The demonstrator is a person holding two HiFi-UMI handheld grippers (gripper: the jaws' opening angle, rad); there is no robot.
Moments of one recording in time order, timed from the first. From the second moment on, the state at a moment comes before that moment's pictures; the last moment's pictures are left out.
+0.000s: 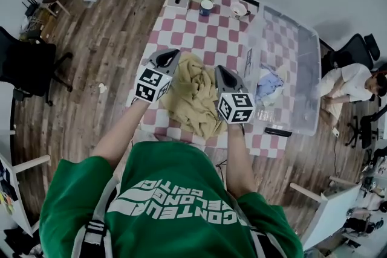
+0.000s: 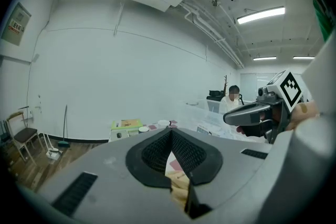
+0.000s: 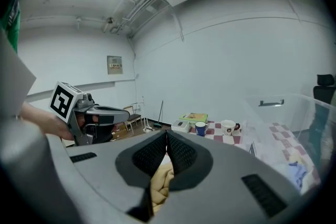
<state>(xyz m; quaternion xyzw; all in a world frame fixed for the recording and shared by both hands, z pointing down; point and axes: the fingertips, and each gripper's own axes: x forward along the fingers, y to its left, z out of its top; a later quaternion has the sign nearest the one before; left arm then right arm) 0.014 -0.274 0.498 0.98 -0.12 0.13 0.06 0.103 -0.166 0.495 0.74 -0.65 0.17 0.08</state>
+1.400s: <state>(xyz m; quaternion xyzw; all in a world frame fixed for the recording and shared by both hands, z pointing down) -0.018 -0.193 0.734 0.92 0.09 0.34 0.15 0.095 -0.026 0.717 0.78 -0.47 0.38 0.17</state>
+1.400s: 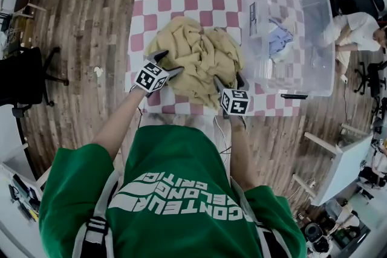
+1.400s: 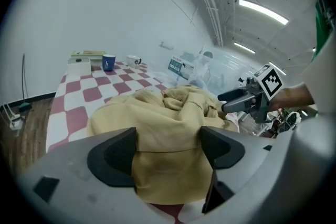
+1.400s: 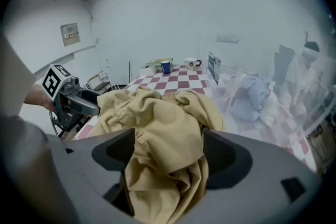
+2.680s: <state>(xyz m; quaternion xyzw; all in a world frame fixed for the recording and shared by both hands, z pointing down) -0.003 -0.183 0.793 0.89 0.09 0.38 0.24 0.126 -0.072 0.806 0.73 -0.47 0.47 0.18</state>
